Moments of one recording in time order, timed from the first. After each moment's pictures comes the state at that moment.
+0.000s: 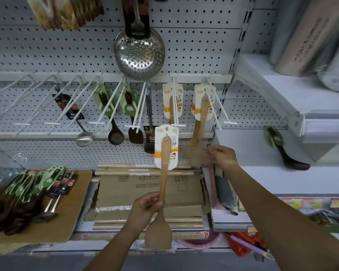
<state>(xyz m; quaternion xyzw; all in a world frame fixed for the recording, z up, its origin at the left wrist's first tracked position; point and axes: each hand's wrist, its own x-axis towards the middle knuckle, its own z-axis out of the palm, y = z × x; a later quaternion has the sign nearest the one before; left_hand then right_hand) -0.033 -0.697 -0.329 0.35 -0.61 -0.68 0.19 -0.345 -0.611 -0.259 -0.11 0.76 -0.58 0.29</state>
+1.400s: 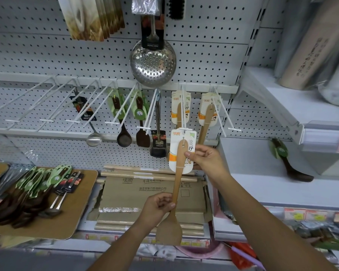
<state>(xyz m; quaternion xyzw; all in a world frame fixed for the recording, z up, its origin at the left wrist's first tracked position) -0.055 -0.687 -0.326 0.33 -0.63 -0.68 0.19 -0.250 -0.621 -0.184 -0.29 0.65 -0.61 0.34</state>
